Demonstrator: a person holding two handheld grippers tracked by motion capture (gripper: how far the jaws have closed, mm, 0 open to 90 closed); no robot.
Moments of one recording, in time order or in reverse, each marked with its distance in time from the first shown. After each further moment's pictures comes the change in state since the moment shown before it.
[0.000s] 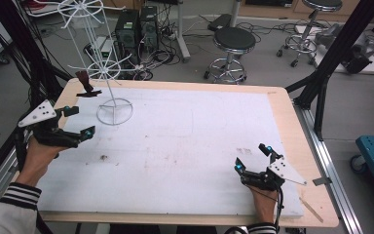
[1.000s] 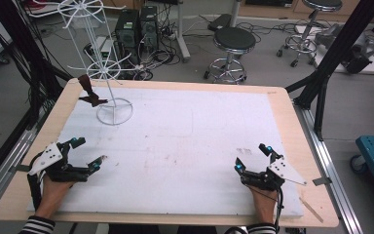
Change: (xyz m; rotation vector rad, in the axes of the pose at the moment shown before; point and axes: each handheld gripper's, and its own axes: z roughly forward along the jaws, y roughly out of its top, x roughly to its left) left arm -0.043 -0.098 -0.008 -0.151 0.026 -0.023; right arm 0.000 0.000 0.000 0.000 -0.006 0.001
